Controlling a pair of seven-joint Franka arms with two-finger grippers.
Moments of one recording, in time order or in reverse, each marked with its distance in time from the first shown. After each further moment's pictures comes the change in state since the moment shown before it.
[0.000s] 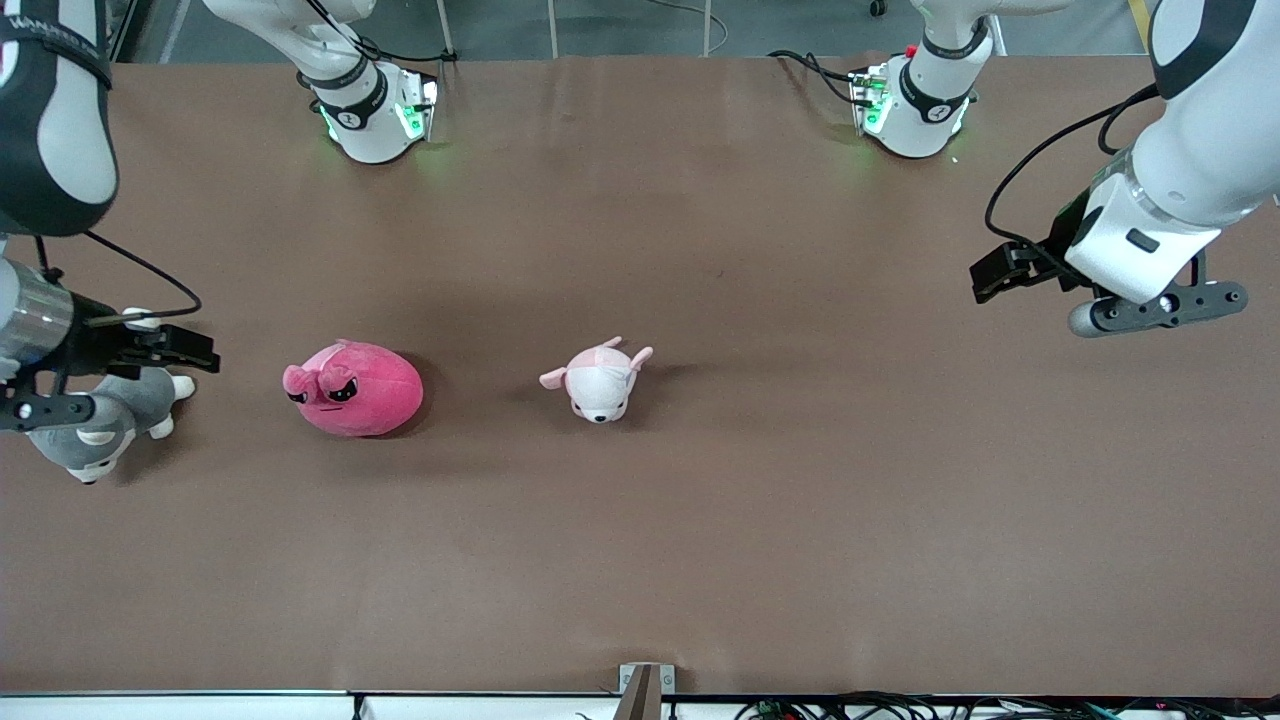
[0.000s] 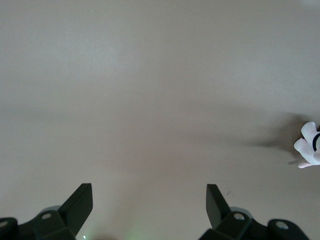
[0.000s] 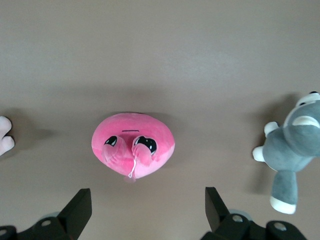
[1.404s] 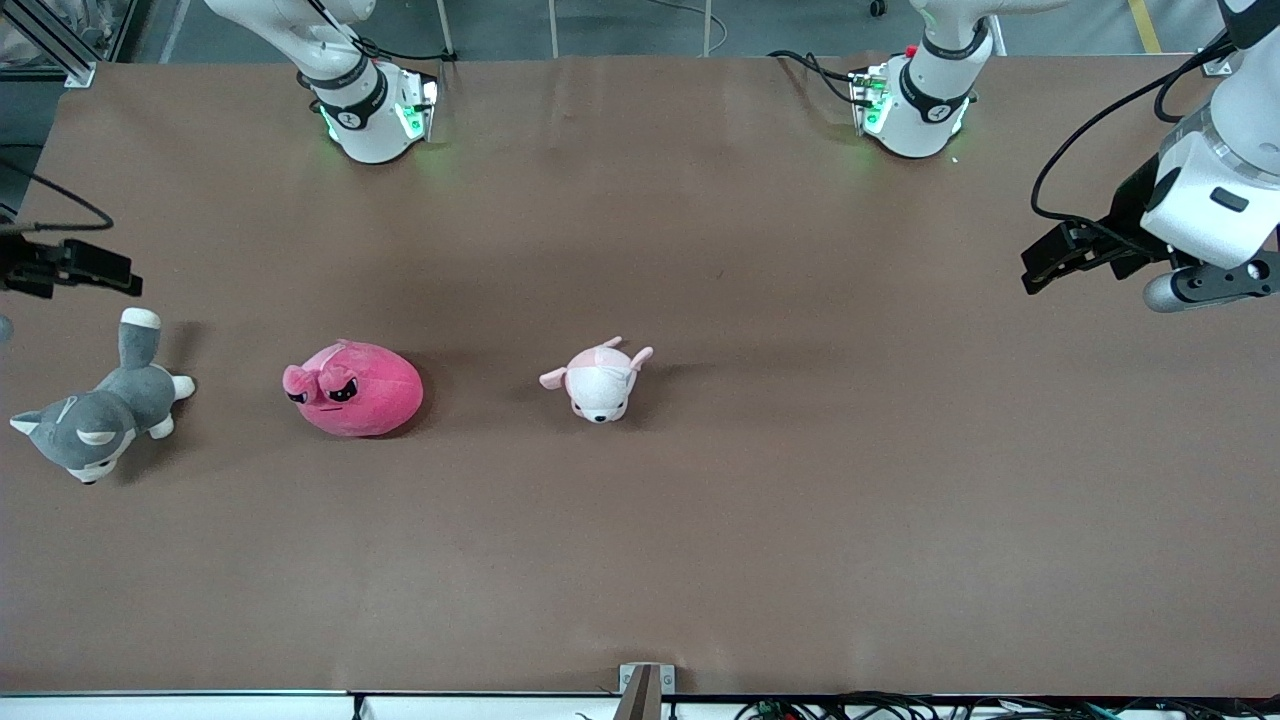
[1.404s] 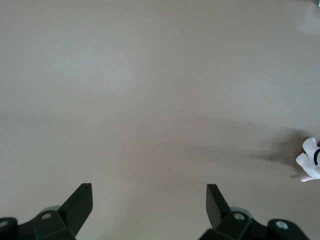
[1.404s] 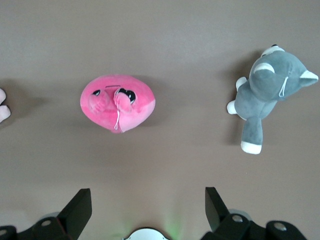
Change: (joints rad) left arm 0.046 -0.049 0.015 0.013 0.017 0.008 0.024; right arm -0.047 -0.141 -0.008 0.016 -0.031 -0.219 -0.002
